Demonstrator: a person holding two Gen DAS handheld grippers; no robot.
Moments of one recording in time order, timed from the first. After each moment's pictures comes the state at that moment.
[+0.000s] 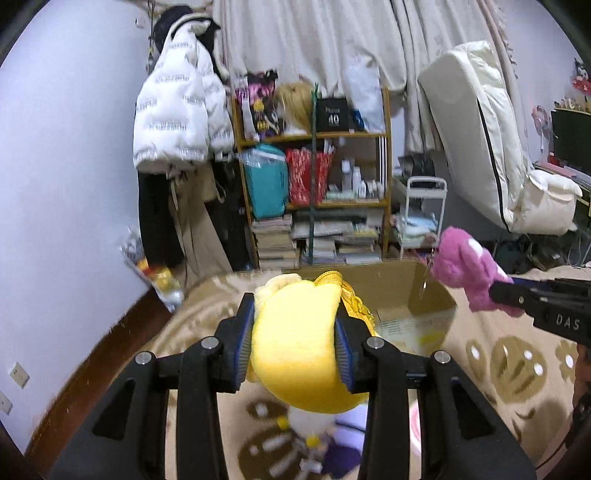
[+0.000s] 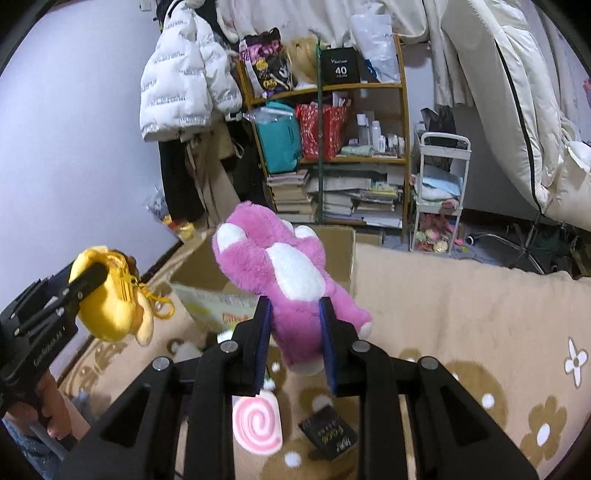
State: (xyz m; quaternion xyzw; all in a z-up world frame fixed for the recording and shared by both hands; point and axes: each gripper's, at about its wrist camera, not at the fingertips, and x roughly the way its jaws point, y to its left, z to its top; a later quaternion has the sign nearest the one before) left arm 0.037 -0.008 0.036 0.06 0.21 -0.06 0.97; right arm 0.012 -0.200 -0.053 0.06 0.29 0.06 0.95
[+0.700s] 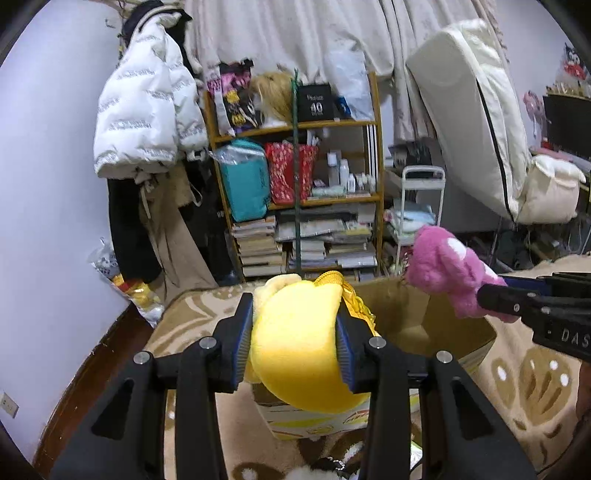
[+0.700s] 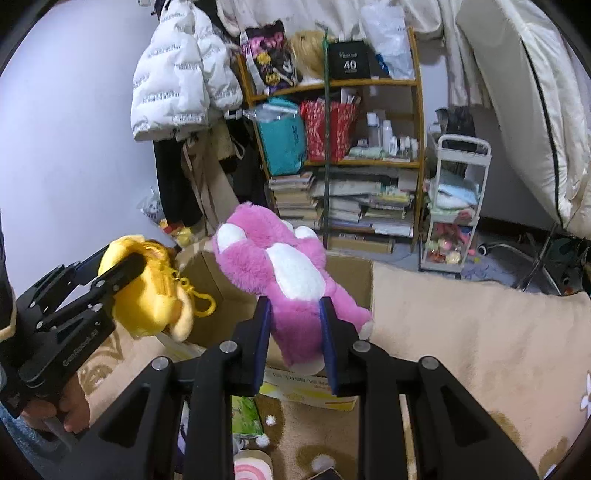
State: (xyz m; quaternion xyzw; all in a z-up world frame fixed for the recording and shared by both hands) left arm 0.143 -0.034 -0.001 0.09 0.23 -0.09 0.96; right arm 0.093 -0.194 -0.074 0.05 0.30 0.07 0.95
